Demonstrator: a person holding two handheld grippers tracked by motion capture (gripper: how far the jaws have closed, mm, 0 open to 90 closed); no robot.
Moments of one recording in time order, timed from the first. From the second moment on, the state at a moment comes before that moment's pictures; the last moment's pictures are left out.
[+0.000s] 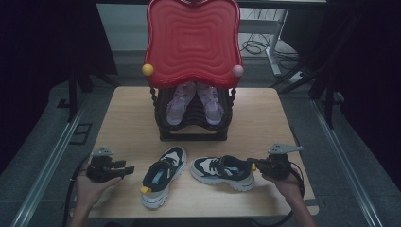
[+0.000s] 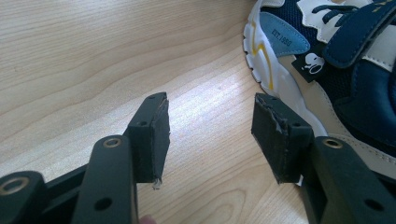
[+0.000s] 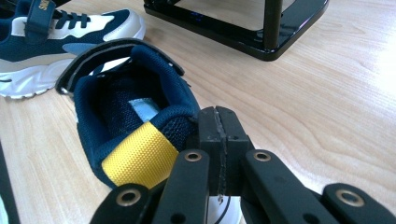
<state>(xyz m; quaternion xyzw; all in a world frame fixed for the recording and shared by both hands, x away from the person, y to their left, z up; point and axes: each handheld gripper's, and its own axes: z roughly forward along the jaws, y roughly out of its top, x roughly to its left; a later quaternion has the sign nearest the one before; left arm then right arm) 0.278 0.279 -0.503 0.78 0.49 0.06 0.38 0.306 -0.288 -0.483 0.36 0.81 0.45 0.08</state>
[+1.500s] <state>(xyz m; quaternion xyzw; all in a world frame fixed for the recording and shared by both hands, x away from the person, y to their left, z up) 0.276 0.278 -0.500 0.78 0.49 0.07 0.38 0.242 -0.282 -0.490 0.38 0.78 0.47 0.12</state>
